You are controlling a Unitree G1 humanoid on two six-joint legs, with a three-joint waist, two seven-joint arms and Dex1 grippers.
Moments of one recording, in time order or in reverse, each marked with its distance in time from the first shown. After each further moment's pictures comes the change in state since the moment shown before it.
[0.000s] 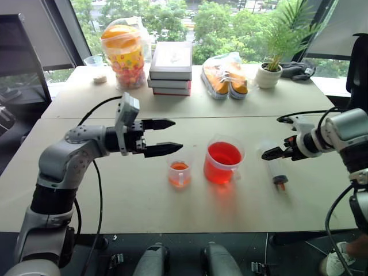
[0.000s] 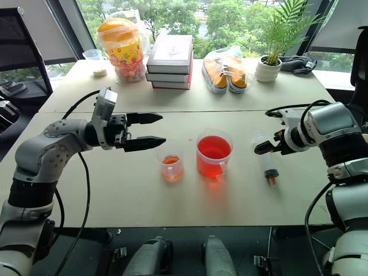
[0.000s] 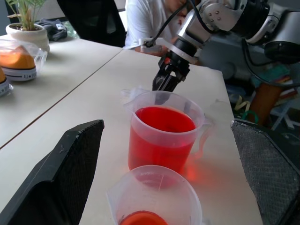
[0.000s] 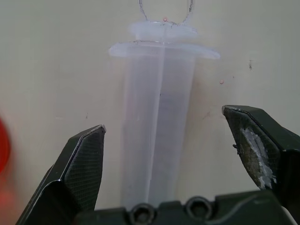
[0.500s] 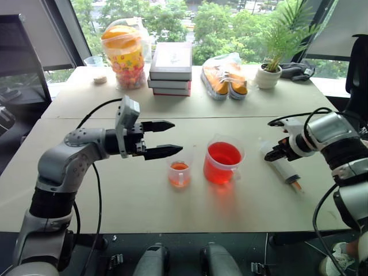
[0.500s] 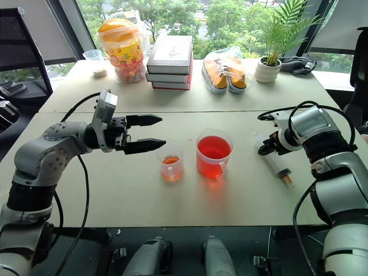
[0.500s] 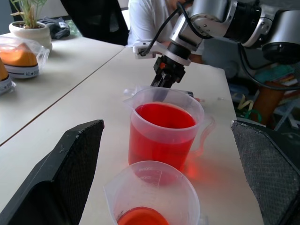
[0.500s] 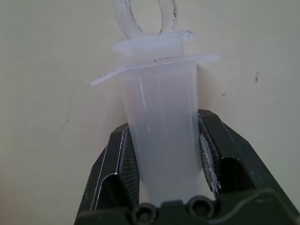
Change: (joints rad) left arm 0.025 0.004 0.003 -0.026 0.001 -0.001 0.017; right arm -0.038 0.061 0.061 0.073 -0.216 -0.075 0.167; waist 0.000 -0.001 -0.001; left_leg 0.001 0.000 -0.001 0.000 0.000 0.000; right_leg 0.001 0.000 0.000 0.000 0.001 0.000
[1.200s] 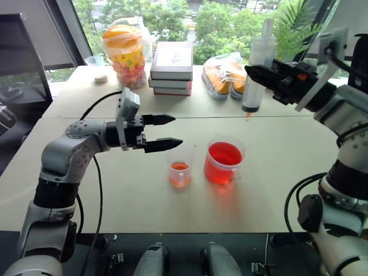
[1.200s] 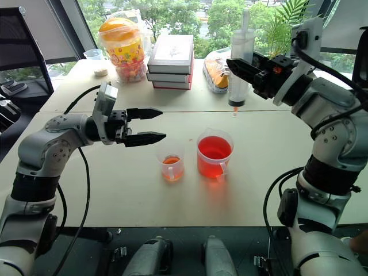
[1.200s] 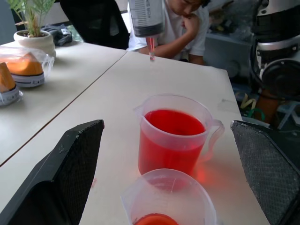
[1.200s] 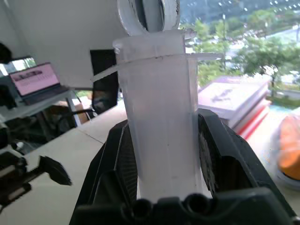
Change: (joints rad) left arm -0.102 -0.017 -0.027 0.093 0.044 -0.039 -0.070; right arm 0.224 0.410 -0.944 -1.054 0.442 -0.175 -0.320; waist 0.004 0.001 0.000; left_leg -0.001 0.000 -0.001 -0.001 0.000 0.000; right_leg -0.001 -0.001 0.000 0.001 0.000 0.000
